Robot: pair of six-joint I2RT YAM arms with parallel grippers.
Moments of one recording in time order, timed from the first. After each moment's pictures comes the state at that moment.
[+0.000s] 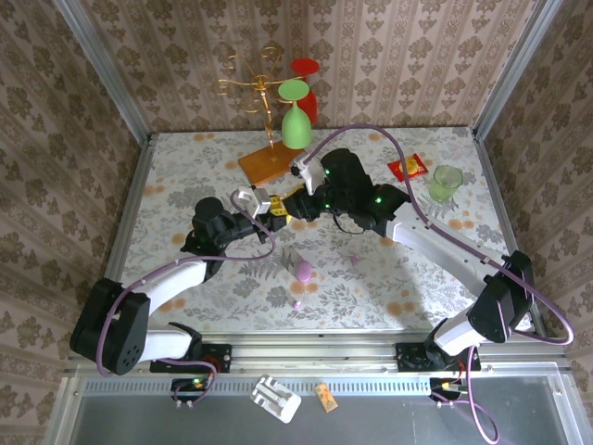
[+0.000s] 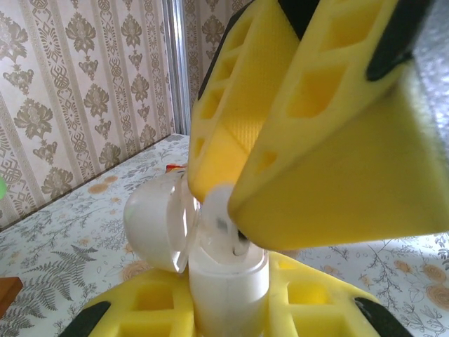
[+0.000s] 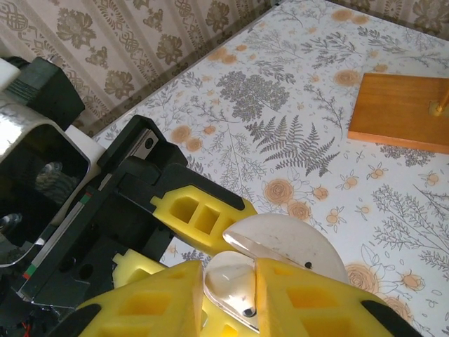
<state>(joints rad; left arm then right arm) -0.49 1.29 0.56 0.73 0.74 0.02 0.71 1.51 1.38 -0.40 -0.27 0.11</state>
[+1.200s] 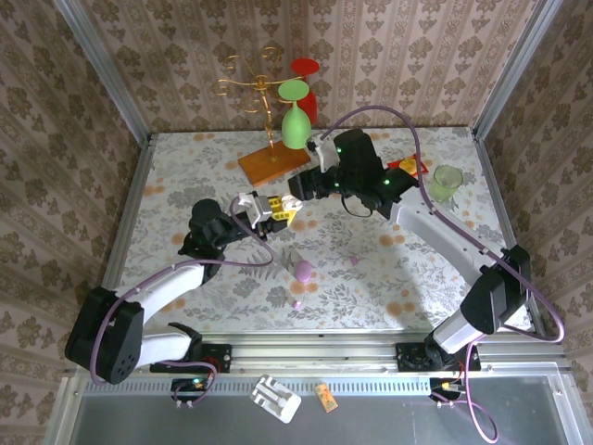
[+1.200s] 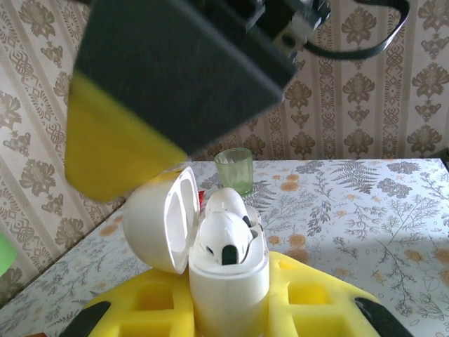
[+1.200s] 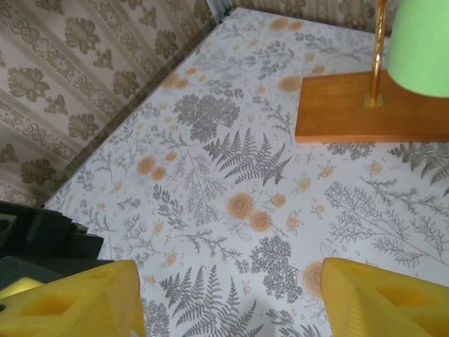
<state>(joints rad) -0.50 1.23 0.56 0.72 0.78 0.17 0.59 1.57 1.48 -0.46 -0.28 0.21</state>
